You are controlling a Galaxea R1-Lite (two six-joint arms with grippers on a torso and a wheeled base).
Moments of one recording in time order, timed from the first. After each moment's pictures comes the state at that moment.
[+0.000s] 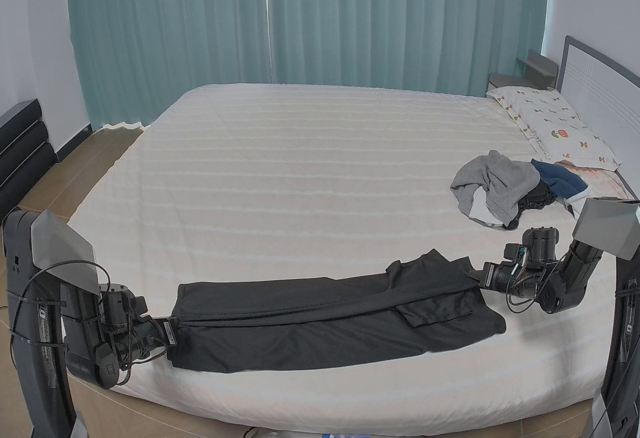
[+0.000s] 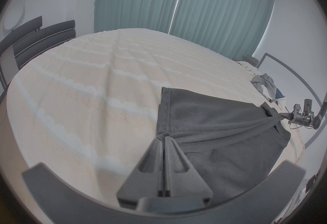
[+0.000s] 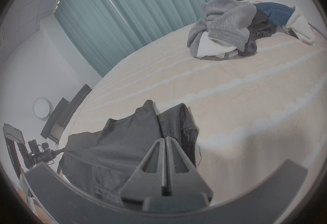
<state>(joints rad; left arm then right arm) 0.02 2.41 -0.23 -1.55 -0.13 -0.23 -0.02 2.39 -0.80 -1.01 0.37 0.28</state>
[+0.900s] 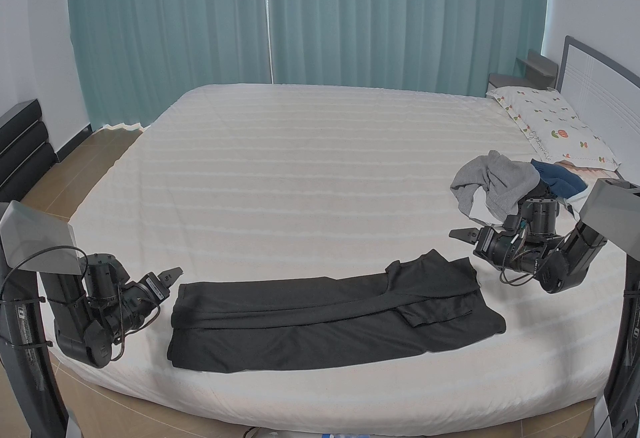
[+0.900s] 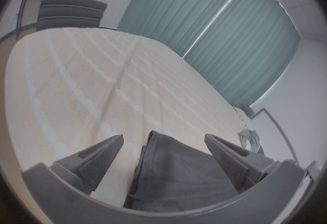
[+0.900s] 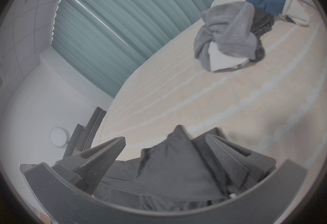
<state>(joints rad) 0.04 2.26 -0.33 -1.47 -0.13 -0.66 0.03 2.29 -0.90 -0.94 0.40 0.58</state>
